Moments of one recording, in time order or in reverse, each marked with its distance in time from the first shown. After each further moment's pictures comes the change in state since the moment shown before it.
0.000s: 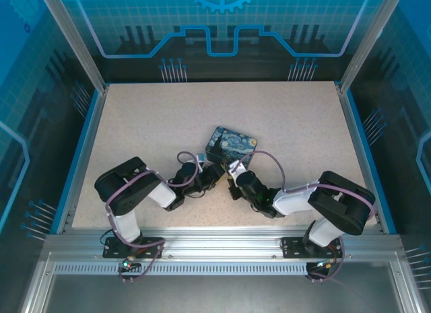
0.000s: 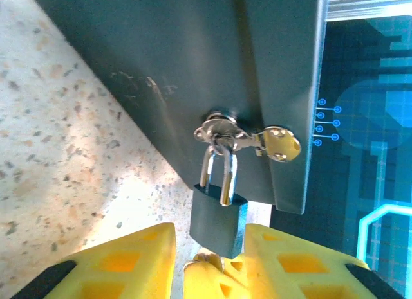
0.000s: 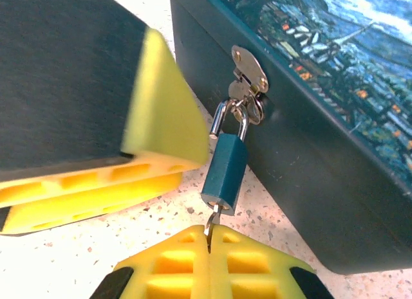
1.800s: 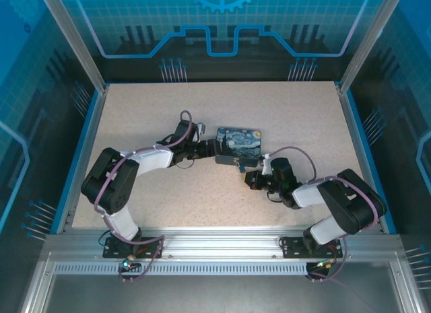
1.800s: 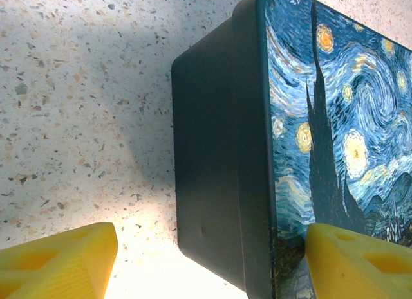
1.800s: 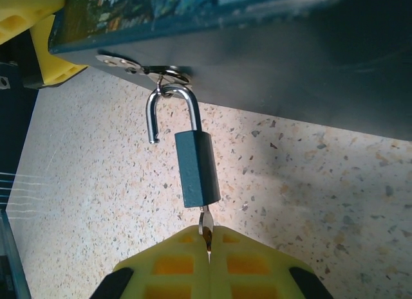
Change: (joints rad) left arm 0.271 -0.060 0.525 -1.019 0.132 0.790; right arm -0.473 -0.042 -0.140 0.105 -0.728 0.489
